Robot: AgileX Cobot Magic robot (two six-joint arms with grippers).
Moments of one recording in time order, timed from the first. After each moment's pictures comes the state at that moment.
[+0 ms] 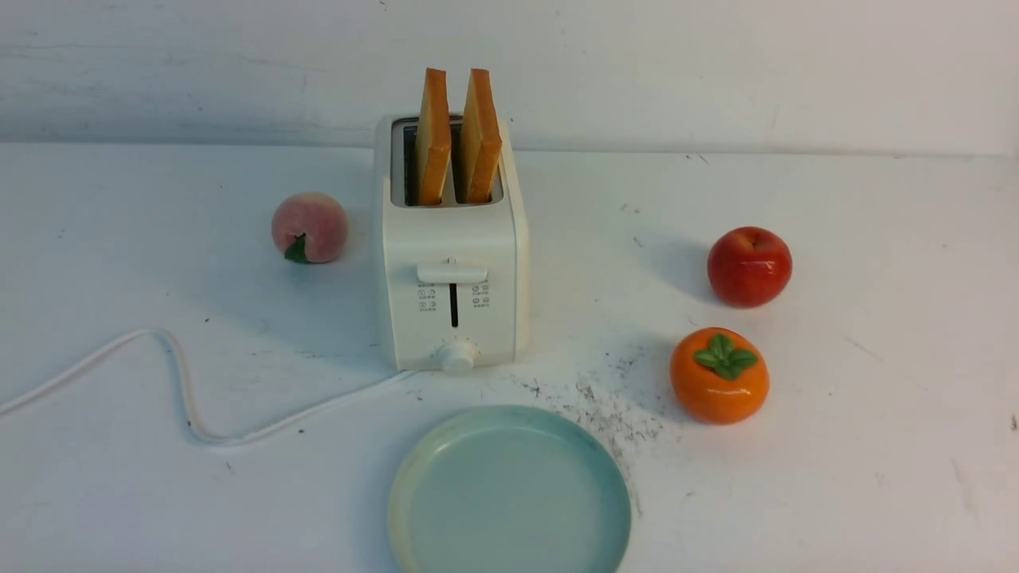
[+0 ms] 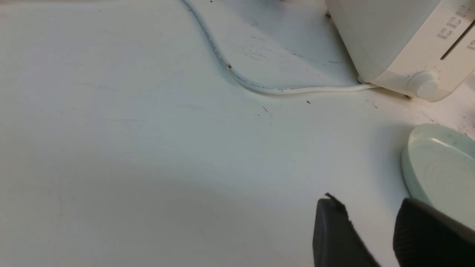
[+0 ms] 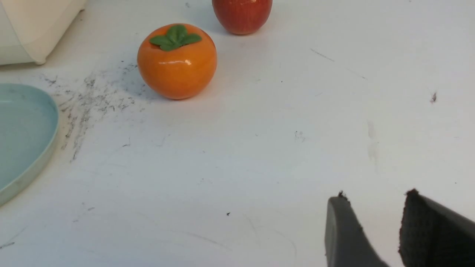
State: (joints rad) right arm 0.08 -0.01 0.01 0.01 0.40 0.02; left arm -0.12 -0.01 0.03 -0.06 0.39 -0.43
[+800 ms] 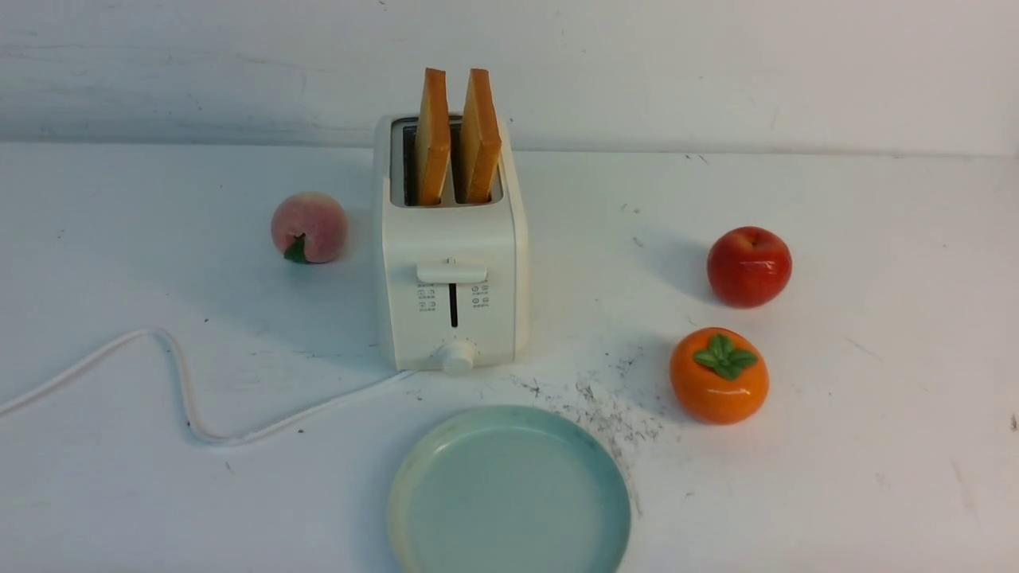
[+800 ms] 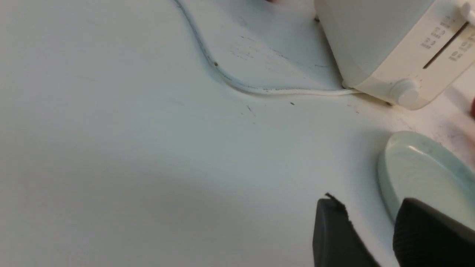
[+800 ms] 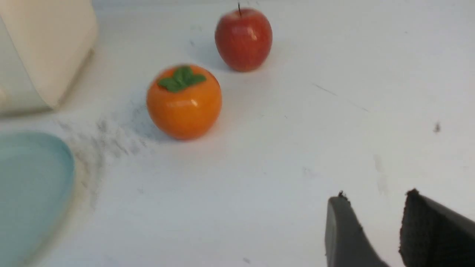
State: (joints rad) right arm 0.08 -0.01 0.02 0.05 0.28 0.07; left arm -0.12 -0.01 0.03 -0.17 0.38 -0.44
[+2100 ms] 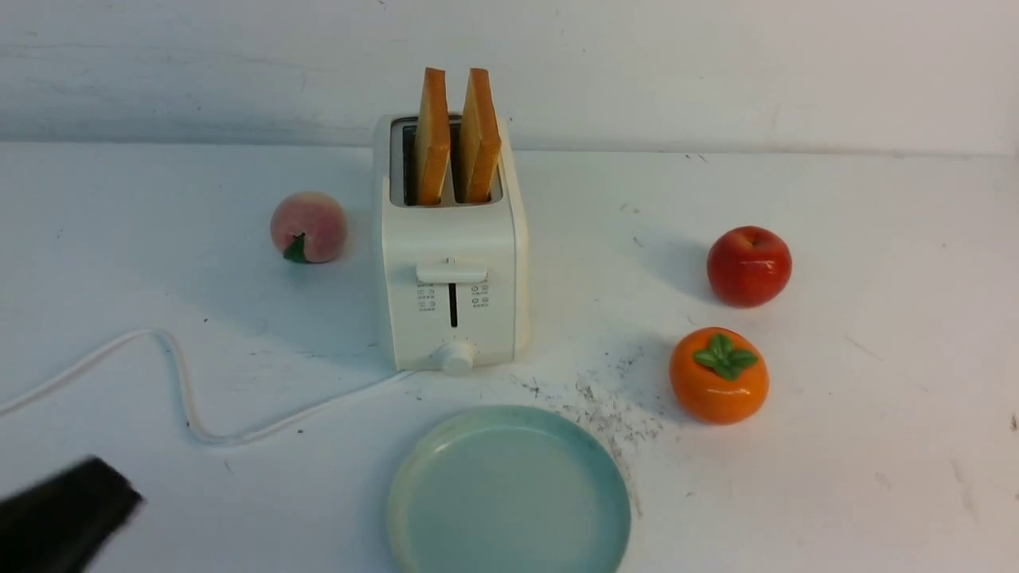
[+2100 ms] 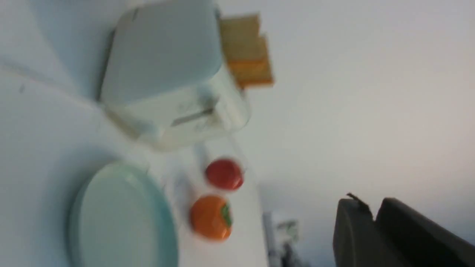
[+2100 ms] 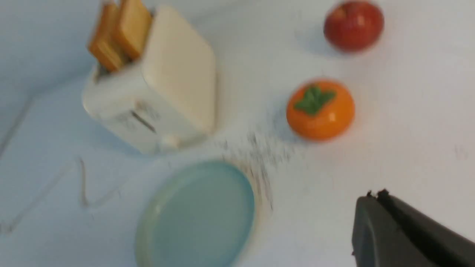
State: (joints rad) right arm 0.08 0.55 -0.55 0.47 0.68 0.07; left arm -0.12 0.26 -0.23 -1.04 0.38 -0.28
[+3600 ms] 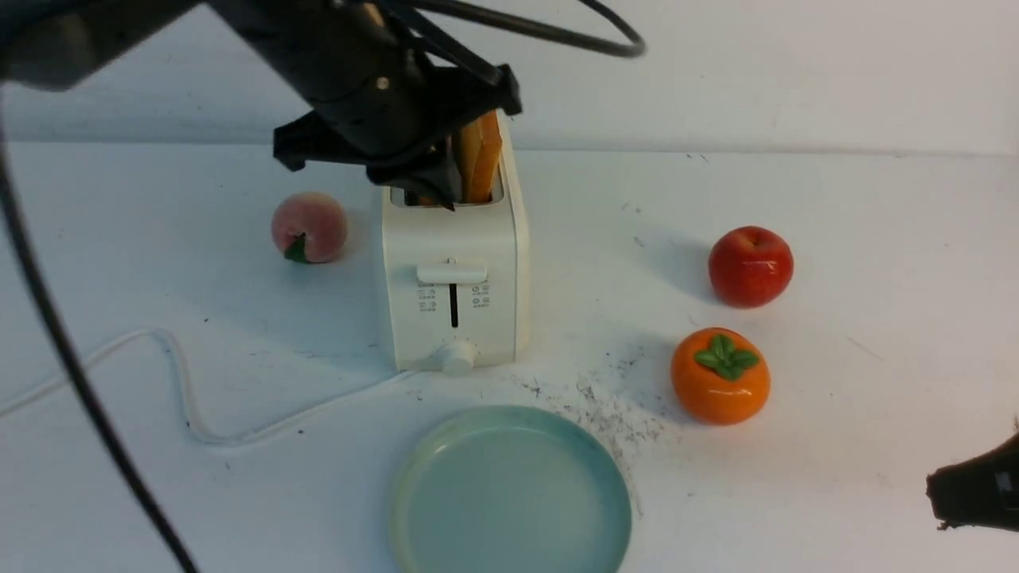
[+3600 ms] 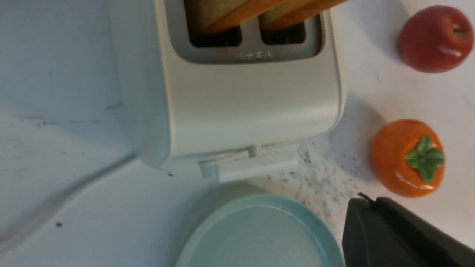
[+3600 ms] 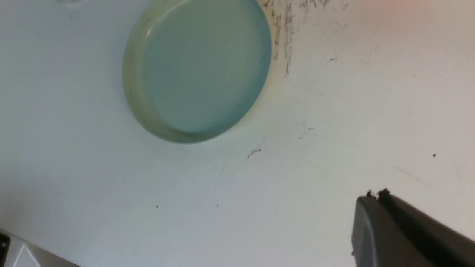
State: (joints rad) right arm 0.08 0.92 -0.82 0.54 1.04 -0.25; left arm -0.49 1.82 -1.88 -0.04 1.11 -0.52
